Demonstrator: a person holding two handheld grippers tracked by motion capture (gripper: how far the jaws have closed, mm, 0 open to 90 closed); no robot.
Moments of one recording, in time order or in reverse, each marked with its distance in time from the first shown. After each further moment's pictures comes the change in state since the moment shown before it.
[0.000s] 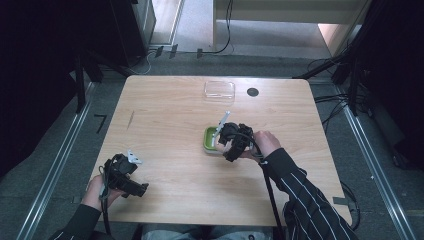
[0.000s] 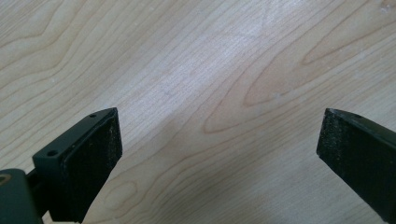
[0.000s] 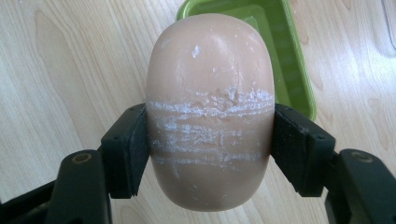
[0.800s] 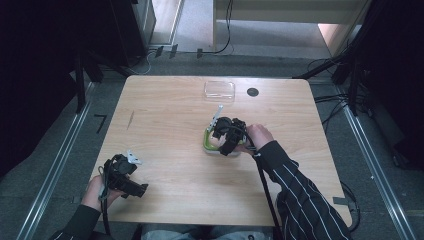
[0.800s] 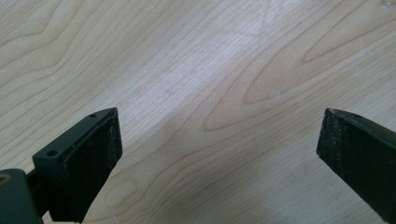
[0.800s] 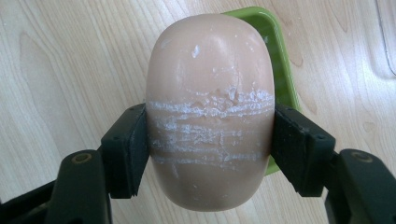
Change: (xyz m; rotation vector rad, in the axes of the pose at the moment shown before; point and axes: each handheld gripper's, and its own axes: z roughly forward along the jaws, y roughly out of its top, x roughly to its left) left arm 0.001 -0.001 -0.001 0.000 0.003 0.003; right arm -0.012 0.020 0.012 0.003 0.014 -0.026
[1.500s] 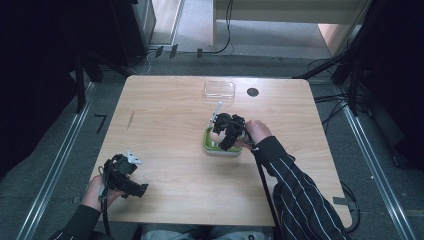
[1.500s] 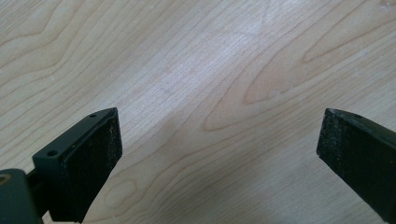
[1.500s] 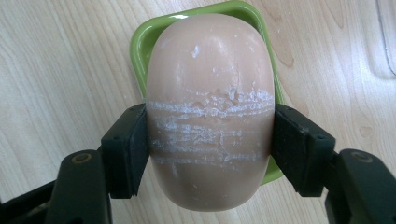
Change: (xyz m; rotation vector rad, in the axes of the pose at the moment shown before) left arm 0.000 0.000 0.000 0.002 -0.001 -0.002; right arm -0.018 0.004 0.018 0.021 0.002 0.011
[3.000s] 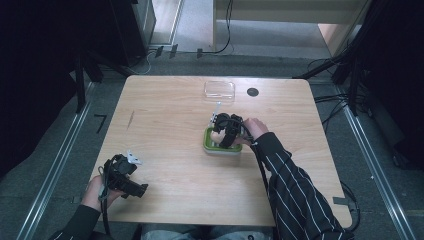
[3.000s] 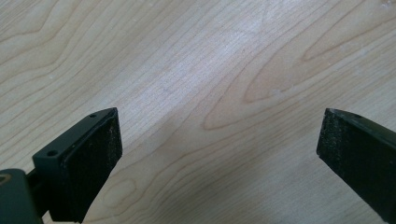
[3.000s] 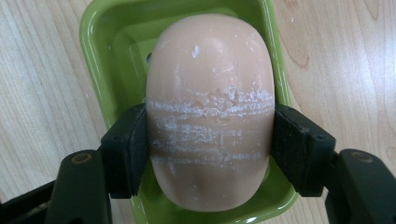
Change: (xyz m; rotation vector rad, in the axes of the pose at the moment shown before) left arm 0.000 0.000 0.001 -0.001 -0.005 -0.002; right arm -0.019 0.000 0.036 0.035 0.047 -0.049
